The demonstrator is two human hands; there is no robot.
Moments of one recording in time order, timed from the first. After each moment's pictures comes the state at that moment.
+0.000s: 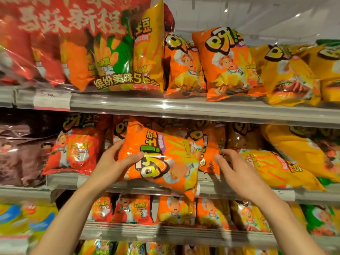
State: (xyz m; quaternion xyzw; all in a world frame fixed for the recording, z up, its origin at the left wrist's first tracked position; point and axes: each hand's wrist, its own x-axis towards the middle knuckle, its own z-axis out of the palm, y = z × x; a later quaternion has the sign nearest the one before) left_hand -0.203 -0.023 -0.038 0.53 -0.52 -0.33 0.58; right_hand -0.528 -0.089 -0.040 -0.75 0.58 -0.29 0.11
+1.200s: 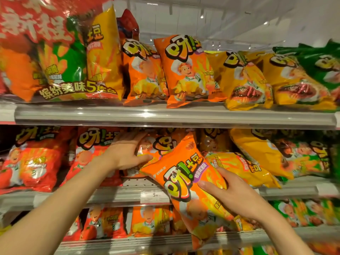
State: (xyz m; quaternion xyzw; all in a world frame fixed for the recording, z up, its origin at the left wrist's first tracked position) left_hand -0.273 -0.132 -0.002 0.65 -0.75 0.06 0.12; right_hand -0.597 -0.057 -0.032 -0.74 0.52 -0.31 0.30
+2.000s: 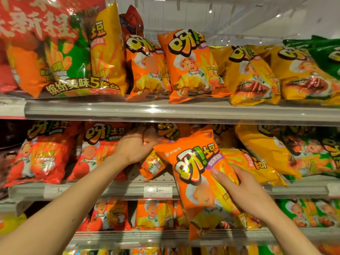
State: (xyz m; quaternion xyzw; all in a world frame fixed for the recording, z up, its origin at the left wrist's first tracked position) left_hand -0.288 -0.139 -0.011 0.69 -0.67 0.02 0.27; right_hand -0.604 -0.052 -0.037 -0.69 0.52 -0.40 0.31
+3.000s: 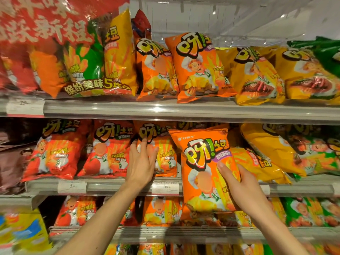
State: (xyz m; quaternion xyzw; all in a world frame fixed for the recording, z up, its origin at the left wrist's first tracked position) left_hand -0.305 -0.112 -0.082 0.68 -0.59 -0.04 0.44; right_hand -0.582 -0.048 -0.053 -0.61 0.54 -0.49 0.31
